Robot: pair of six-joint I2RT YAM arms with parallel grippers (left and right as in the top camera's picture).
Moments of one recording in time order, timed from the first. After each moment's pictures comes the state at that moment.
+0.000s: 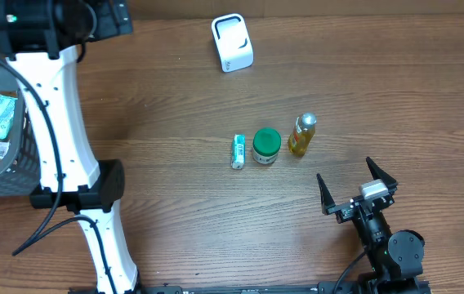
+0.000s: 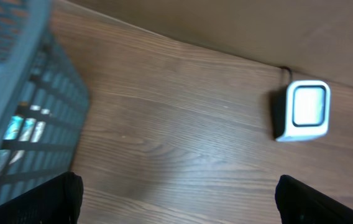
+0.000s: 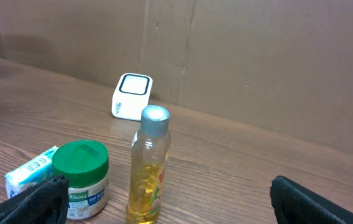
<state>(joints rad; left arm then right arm) 0.03 2.26 3.06 -1.69 -0.06 -0.25 0.14 0.01 0.02 -0.02 -0.15 -0.16</state>
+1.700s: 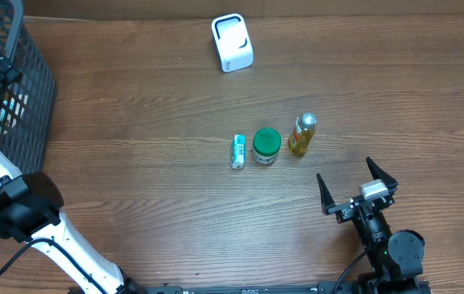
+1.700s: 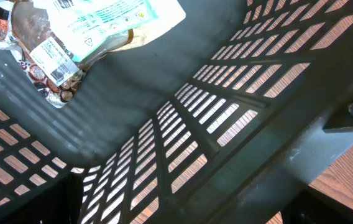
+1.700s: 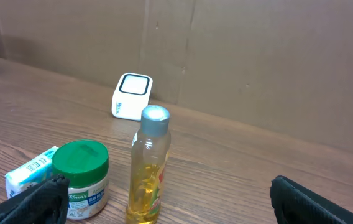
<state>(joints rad) 0.55 2.21 2.64 -1.69 0.03 -0.26 0.14 0.01 0.02 -0.02 -0.15 -0.16</state>
